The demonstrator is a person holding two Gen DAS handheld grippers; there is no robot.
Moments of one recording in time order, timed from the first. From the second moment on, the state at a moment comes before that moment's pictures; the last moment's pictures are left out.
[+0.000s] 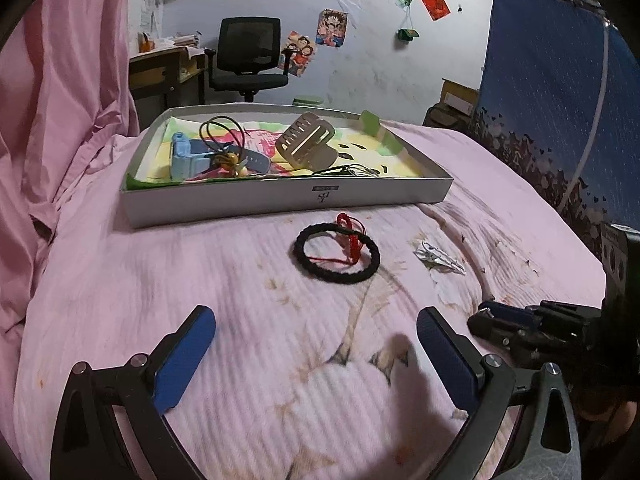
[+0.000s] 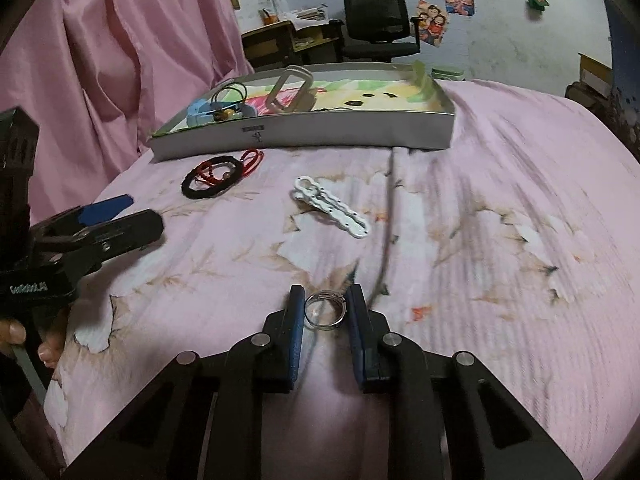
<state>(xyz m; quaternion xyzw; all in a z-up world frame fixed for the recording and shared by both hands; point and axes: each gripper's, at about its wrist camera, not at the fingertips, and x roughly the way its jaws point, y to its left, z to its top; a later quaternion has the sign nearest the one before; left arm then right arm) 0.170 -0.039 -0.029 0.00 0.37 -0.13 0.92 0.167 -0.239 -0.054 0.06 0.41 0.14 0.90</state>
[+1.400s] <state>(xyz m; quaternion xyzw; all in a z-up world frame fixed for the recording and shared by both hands) 0.215 -0.027 -0.051 -0.10 0.43 -0.16 0.88 0.199 -0.222 -0.059 0.07 0.40 0.18 0.90</state>
